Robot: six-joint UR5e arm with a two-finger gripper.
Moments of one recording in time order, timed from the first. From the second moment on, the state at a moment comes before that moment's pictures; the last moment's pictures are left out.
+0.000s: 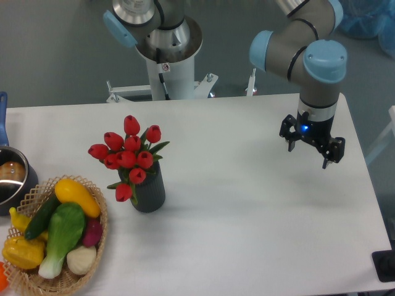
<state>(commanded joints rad) 2.81 -1.92 -1.71 -0.86 1.52 1.49</state>
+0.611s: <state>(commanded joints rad) 2.87 -1.85 -1.82 -0.85 1.27 1.50</state>
